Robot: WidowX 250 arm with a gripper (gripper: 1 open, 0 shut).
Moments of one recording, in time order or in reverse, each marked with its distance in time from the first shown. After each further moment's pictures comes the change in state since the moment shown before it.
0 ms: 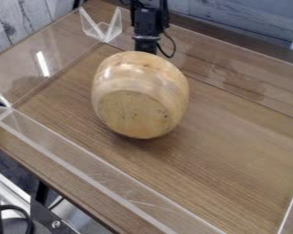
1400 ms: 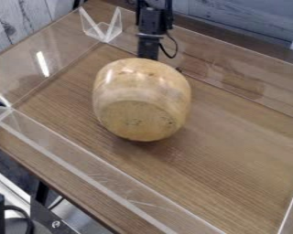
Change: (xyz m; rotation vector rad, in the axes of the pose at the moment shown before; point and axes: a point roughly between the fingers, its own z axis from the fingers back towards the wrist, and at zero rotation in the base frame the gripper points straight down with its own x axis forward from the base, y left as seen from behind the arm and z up) arm 0.007 0.006 0.002 0.032 0.084 0.023
